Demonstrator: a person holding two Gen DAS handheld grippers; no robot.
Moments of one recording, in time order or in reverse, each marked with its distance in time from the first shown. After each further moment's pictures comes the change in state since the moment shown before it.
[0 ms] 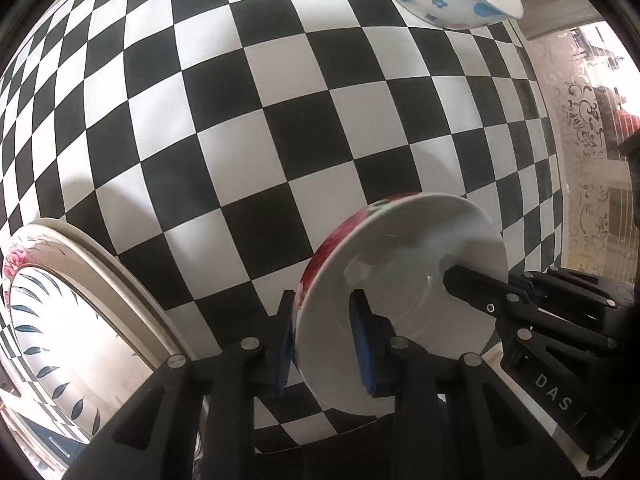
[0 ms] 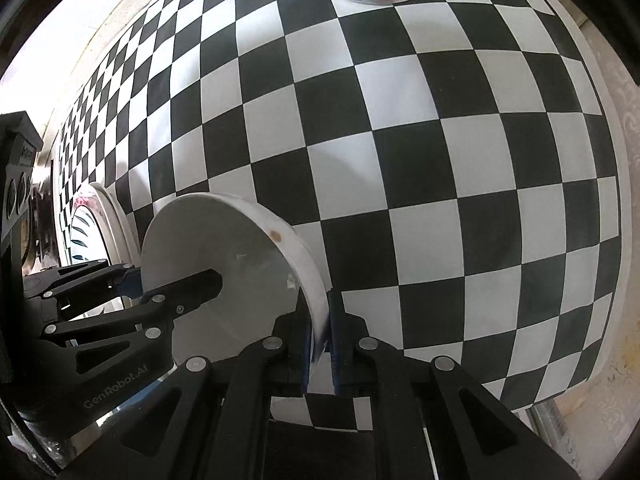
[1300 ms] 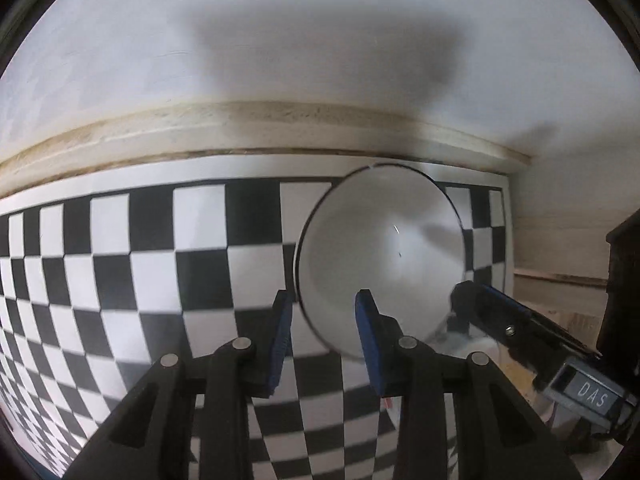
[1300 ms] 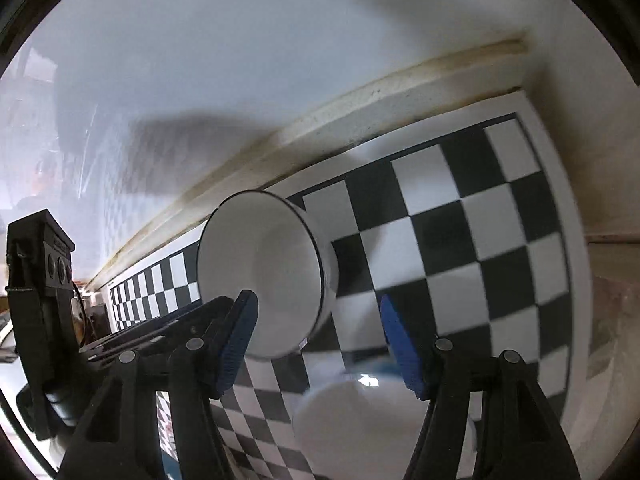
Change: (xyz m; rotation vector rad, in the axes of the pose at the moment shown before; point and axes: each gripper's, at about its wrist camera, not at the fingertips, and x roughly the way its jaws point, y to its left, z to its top) left arm -0.100 0.075 0.254 -0.234 -0.253 -0.101; right arm -0.115 -0.030 0.299 0.055 -0.224 0.178
